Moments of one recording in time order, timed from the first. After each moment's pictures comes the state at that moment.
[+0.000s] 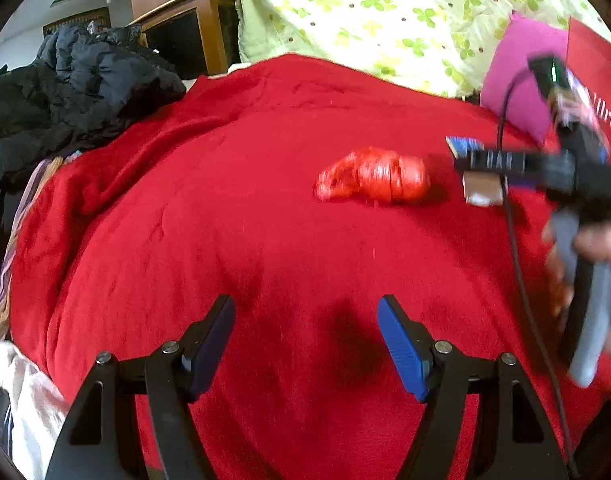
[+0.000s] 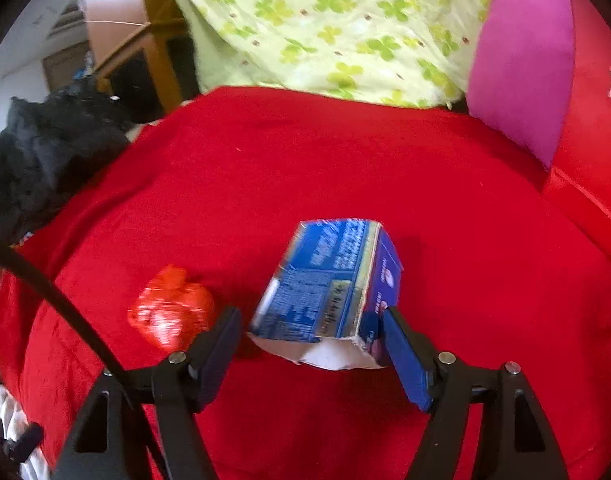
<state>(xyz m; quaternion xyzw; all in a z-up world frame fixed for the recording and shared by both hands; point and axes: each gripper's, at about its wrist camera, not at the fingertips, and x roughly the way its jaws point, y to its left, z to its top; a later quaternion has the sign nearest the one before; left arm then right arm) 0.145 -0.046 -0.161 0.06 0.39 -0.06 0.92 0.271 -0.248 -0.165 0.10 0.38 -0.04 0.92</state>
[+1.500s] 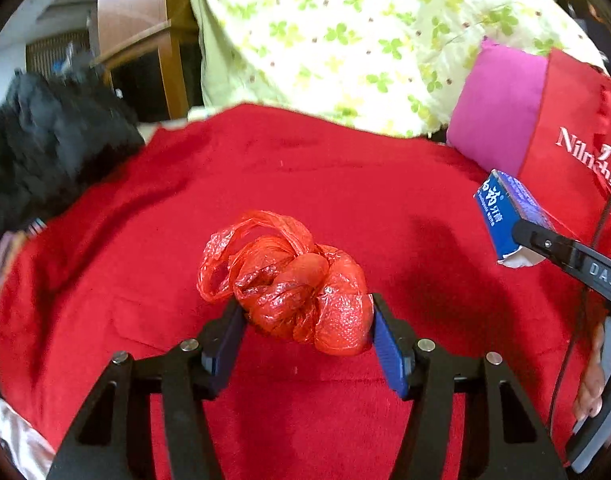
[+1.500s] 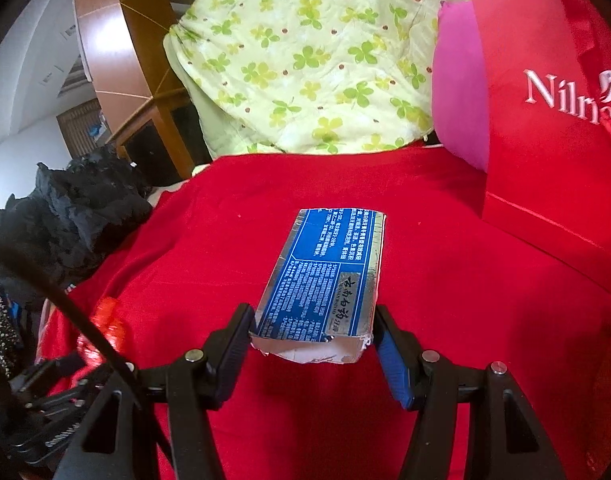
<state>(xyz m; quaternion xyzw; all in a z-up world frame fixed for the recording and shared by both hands) 0.176 -0.105 -0.108 0.06 0.34 -0.11 0.93 0.188 -0.321 -0.107 0.16 0.29 -0.01 0.94</state>
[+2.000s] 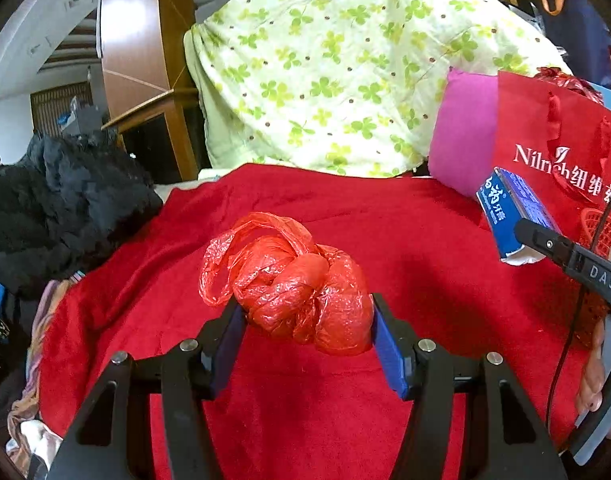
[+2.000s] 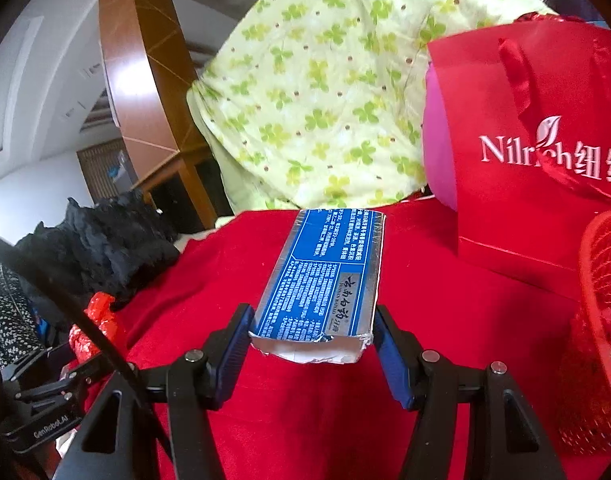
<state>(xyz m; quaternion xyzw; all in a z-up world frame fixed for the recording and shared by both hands) 0.112 -0.111 -0.055 0.11 0.26 -0.11 0.95 0.099 -0.323 -0.065 0.17 0.19 0.00 0.97</state>
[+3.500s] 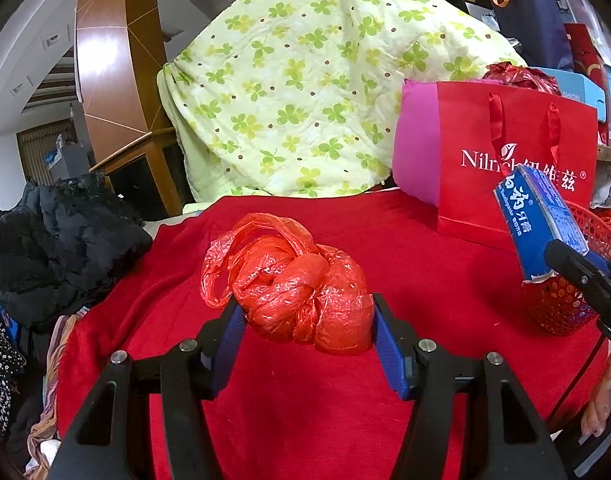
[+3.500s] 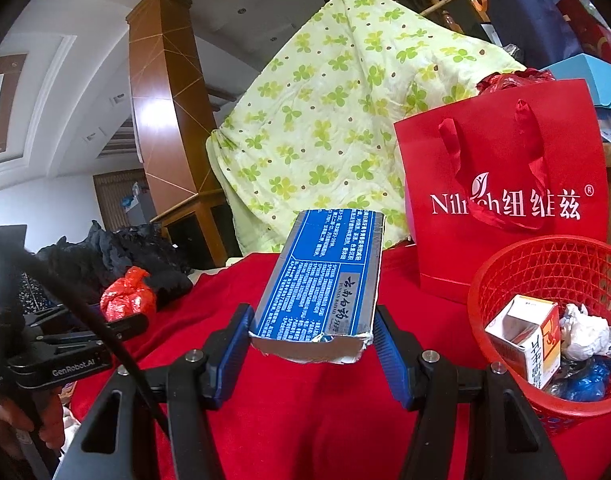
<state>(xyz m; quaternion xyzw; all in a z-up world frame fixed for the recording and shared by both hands) 0.053 -0.156 -0.027 0.15 0.22 -0.14 0.95 -0.025 -0.342 -0.053 0.15 0.10 0.00 0.98</state>
